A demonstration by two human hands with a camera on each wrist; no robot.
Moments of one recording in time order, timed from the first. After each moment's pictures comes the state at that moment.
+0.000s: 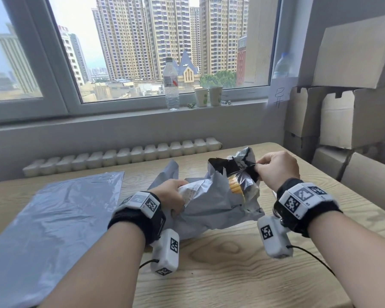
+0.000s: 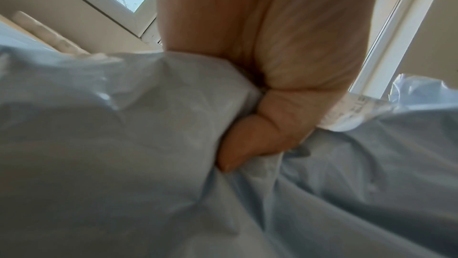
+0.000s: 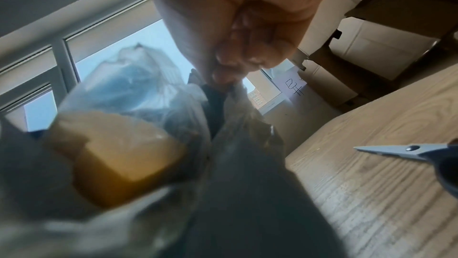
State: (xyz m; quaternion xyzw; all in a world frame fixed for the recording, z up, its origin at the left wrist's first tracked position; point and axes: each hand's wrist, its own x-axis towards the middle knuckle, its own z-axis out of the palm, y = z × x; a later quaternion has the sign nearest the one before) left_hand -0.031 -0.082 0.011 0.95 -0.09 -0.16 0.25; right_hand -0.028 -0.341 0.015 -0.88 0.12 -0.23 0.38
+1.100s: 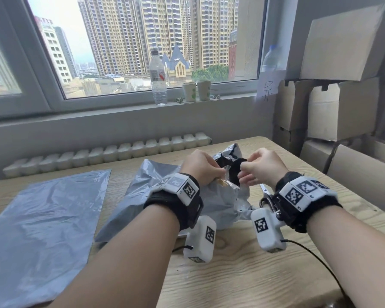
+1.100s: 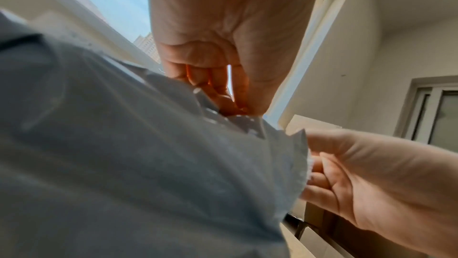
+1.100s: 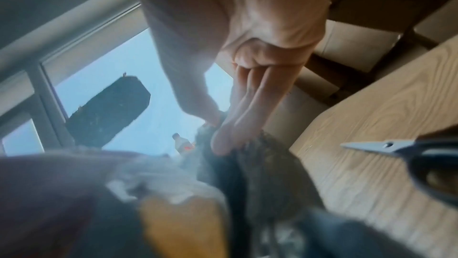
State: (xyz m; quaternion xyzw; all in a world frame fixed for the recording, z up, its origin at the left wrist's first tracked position) left_hand -0.023 -0.185 0.029 0.92 -0.11 0.03 0.37; right_hand -0.039 -0.351 0.020 -0.81 0.10 -0.06 0.57
